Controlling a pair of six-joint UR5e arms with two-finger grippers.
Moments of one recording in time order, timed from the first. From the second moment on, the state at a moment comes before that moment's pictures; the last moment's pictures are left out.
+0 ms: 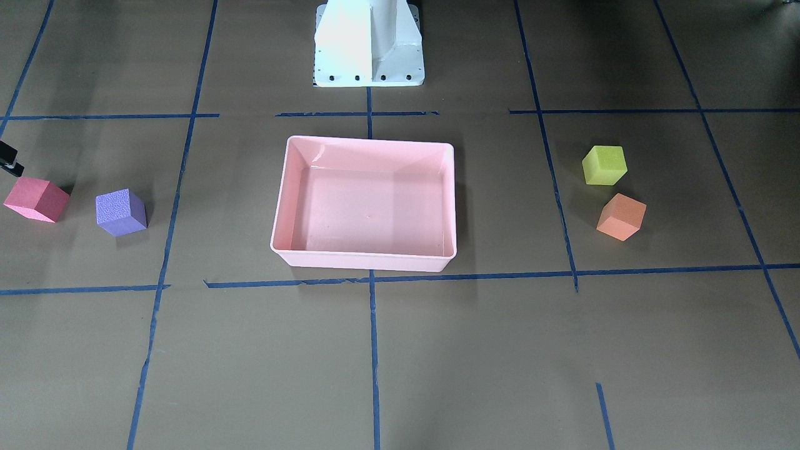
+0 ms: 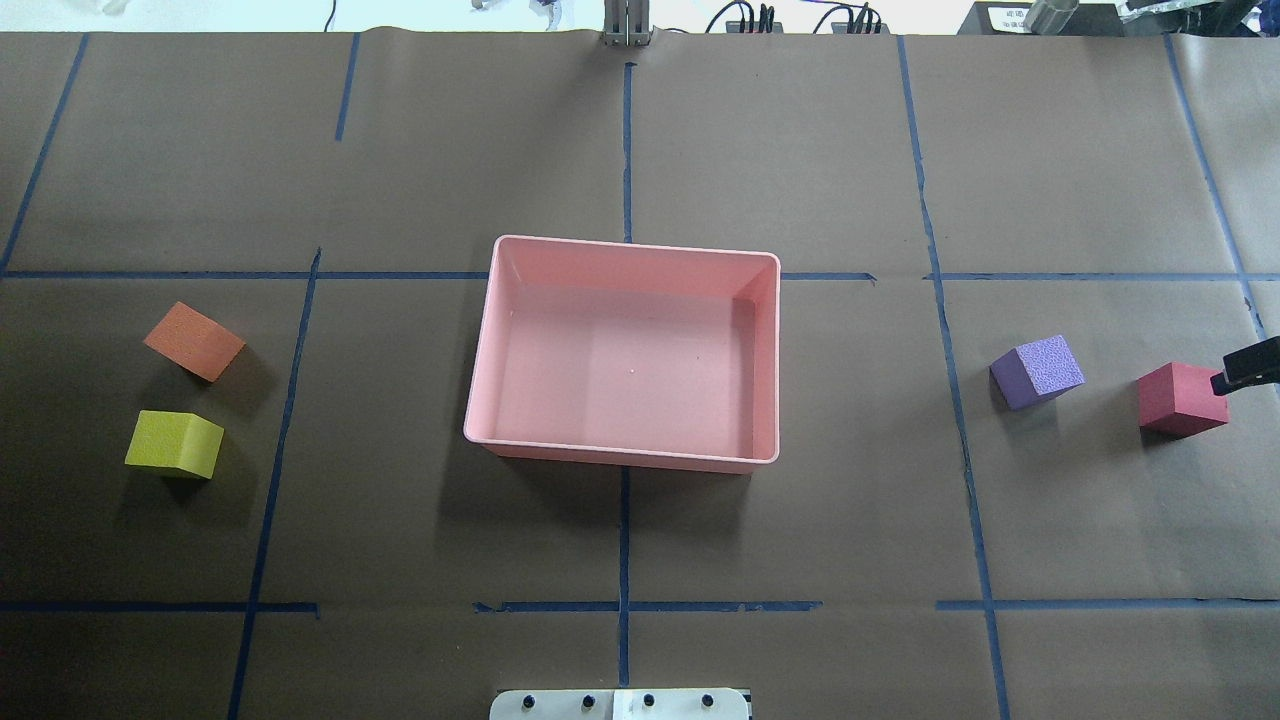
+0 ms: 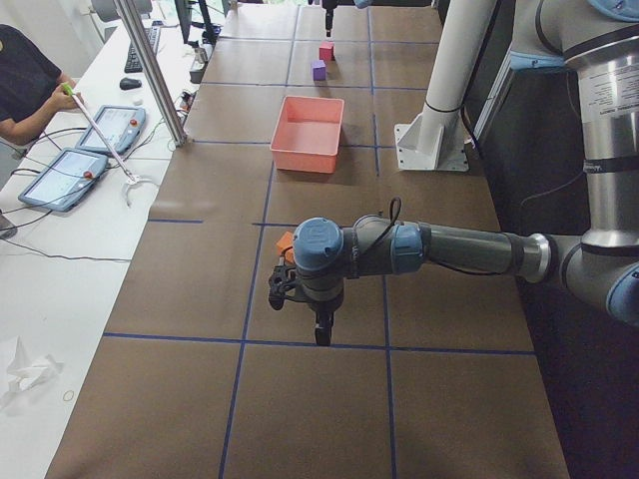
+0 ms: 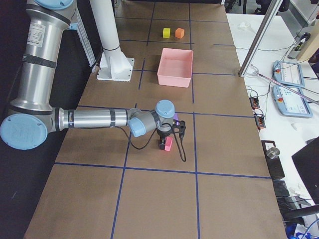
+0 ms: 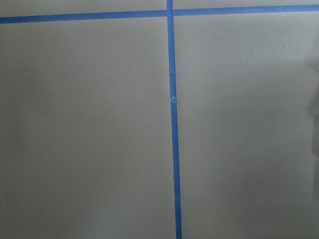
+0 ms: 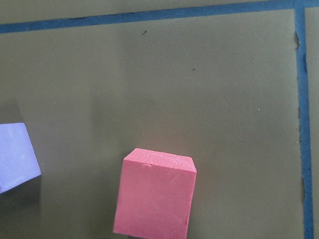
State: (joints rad) left arm -1.60 -1.34 -1.90 -1.37 -2.38 0.14; right arm 1.16 -1.79 1.78 -1.15 2.31 0.65
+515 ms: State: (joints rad) left arm -1.60 -1.34 -1.90 -1.37 -2.38 0.14; right arm 1.05 -1.74 1.74 -1.13 2.23 0.76
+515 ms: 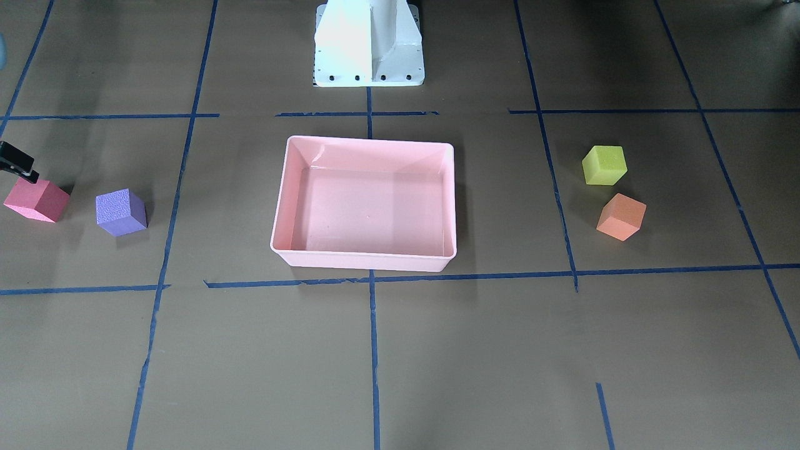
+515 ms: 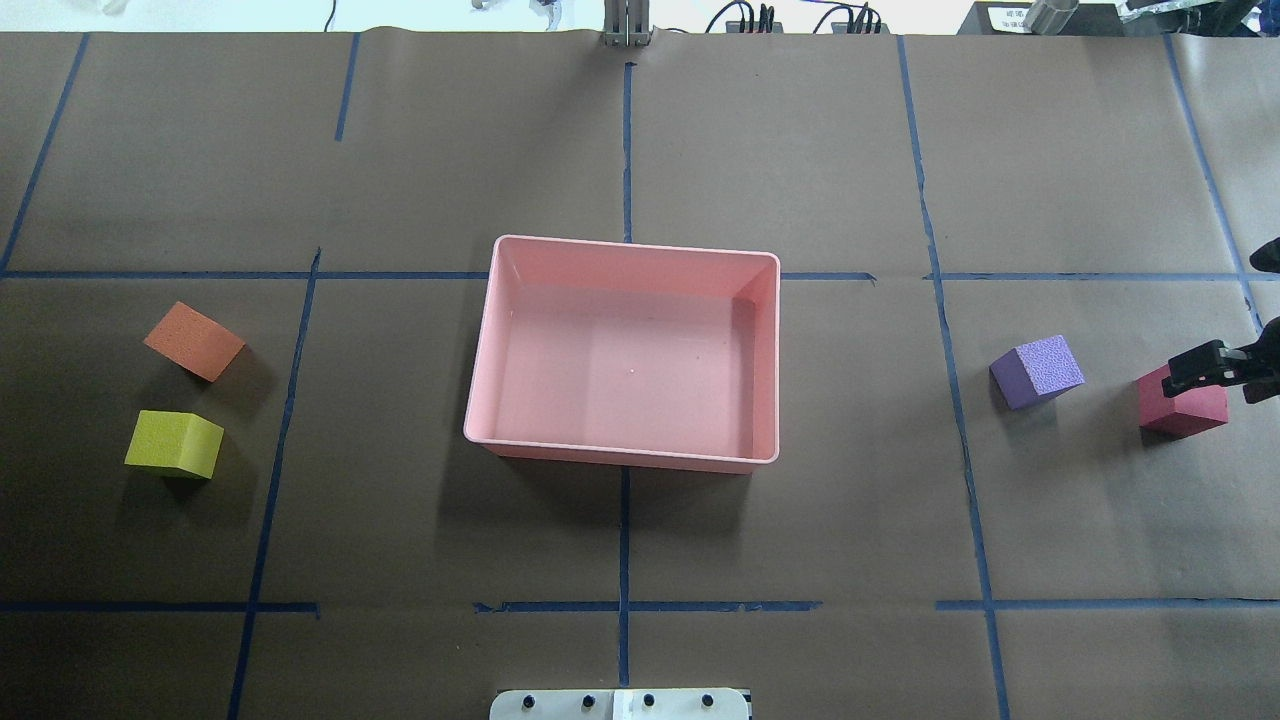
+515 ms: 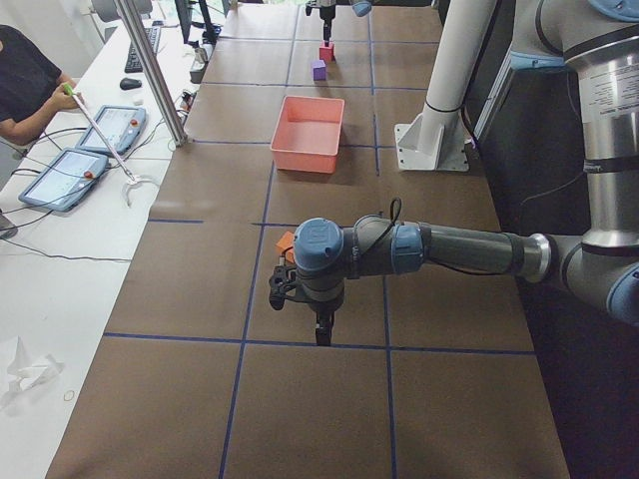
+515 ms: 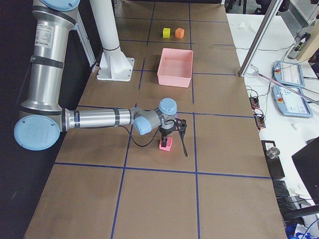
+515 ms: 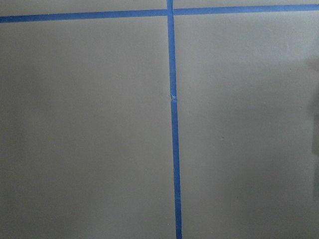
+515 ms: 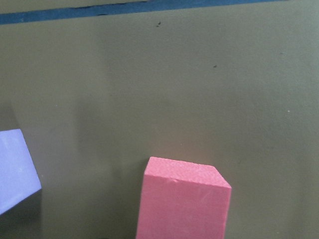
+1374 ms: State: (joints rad) left arm -1.60 -1.34 -1.90 -1.37 -2.38 0.14; right arm 1.03 -1.73 1.70 -1.14 2.19 0.78
